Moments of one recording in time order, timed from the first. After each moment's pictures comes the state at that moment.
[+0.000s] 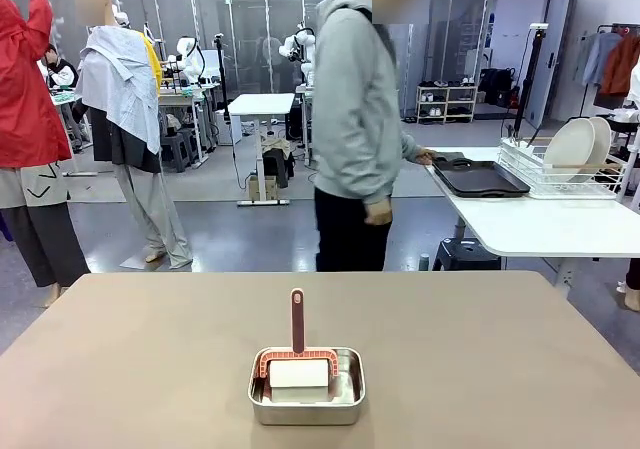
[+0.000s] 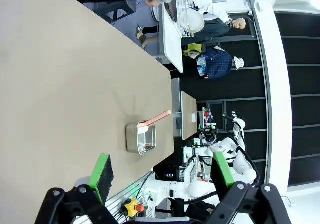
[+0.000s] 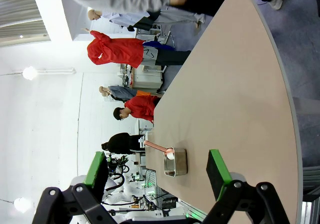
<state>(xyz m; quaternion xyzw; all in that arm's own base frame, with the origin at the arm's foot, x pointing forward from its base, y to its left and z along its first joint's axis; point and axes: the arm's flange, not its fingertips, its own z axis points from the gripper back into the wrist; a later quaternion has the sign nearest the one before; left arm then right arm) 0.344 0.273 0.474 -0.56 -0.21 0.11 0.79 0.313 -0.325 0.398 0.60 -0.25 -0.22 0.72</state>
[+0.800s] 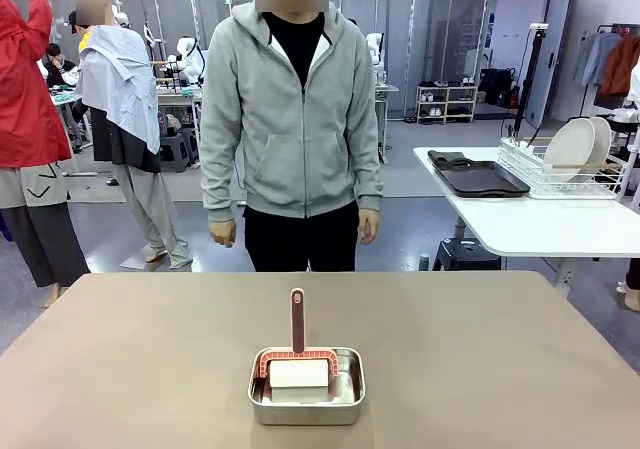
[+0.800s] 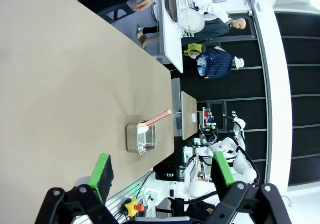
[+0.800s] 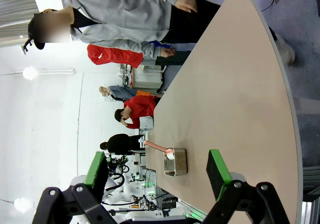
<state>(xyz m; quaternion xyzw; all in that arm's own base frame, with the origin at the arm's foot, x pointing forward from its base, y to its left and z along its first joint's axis) 0.344 0.273 0.474 -0.56 -0.21 0.11 0.79 0.313 -0.325 0.398 0.60 -0.25 -0.22 0.72</state>
